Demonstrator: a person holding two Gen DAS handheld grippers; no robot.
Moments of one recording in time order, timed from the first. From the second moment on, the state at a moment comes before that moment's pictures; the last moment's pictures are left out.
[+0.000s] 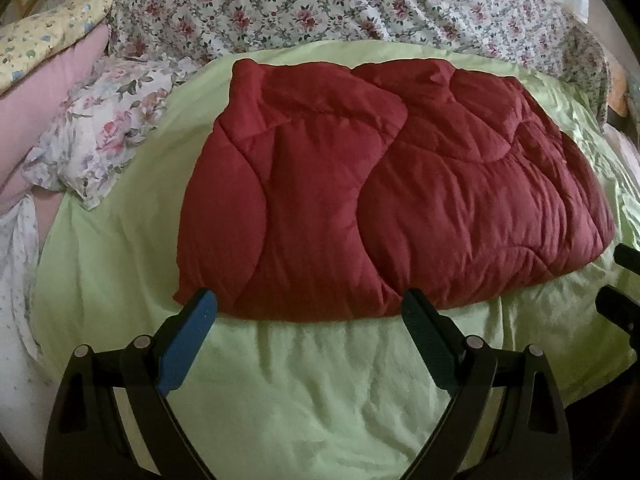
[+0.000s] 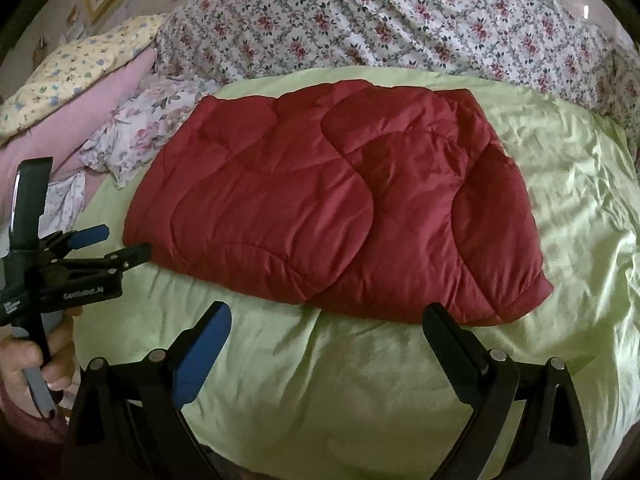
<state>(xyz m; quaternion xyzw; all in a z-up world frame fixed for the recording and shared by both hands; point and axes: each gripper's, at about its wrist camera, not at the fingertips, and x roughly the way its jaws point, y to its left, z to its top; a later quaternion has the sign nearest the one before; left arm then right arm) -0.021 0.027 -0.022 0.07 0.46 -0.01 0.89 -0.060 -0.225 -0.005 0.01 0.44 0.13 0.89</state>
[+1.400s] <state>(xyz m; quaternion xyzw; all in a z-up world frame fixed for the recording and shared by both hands) 0.024 0.012 -0.023 0.05 0.46 -0.01 0.89 0.002 -0.226 0.003 0.04 0.44 0.12 0.89</state>
